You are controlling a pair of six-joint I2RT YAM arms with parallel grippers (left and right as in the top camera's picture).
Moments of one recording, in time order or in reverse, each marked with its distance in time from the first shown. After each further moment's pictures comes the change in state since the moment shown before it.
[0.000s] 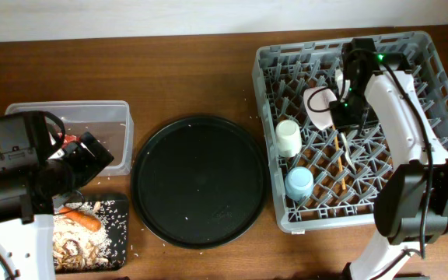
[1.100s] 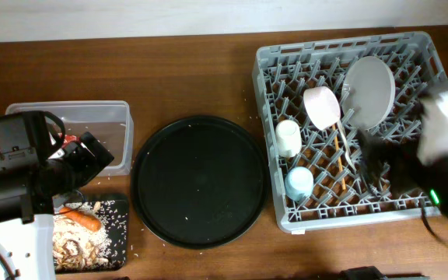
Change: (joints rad) left arm 0.000 0.000 0.000 0.001 0.000 0.000; right arm 0.118 -0.953 0.089 0.044 -0.222 0.000
